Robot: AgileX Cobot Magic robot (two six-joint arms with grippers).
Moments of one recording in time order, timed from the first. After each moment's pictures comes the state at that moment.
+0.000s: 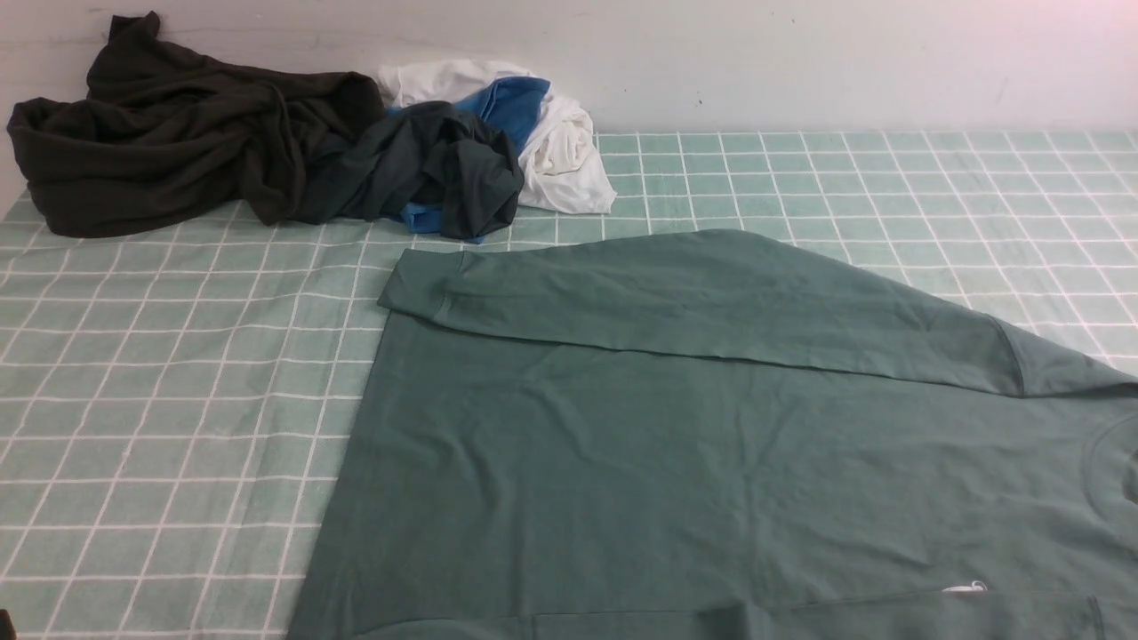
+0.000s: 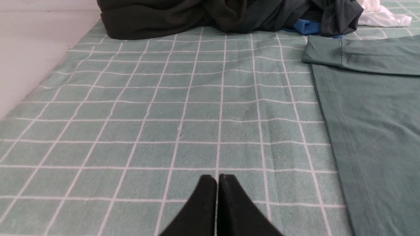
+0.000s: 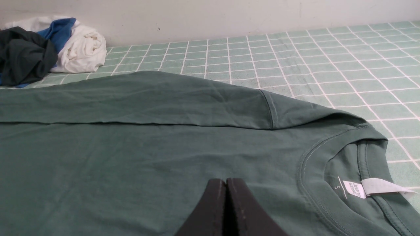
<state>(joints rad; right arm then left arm) 0.01 -0.01 0.02 -0.02 0.36 0.18 0.07 -0.01 0.02 0.01 0.33 0.00</state>
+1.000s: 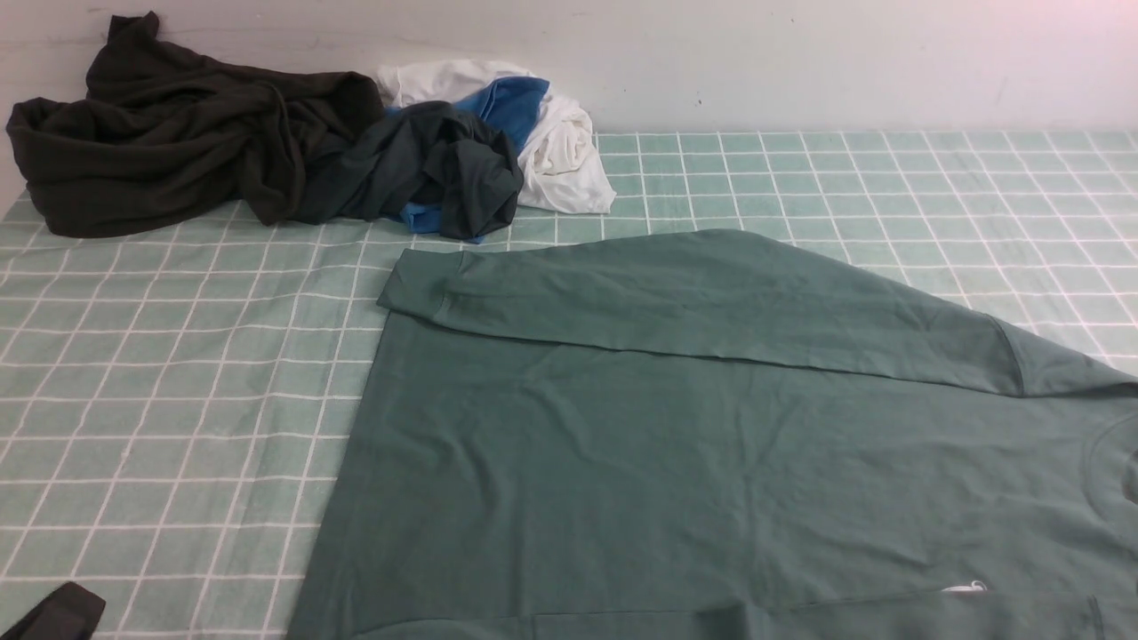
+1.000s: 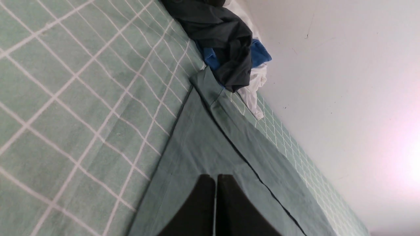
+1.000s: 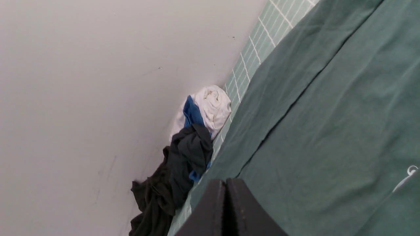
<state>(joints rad) 0.01 -0.01 0.02 0.81 0.33 0.42 0.07 -0.01 -0.01 -0.68 0.31 -0.20</state>
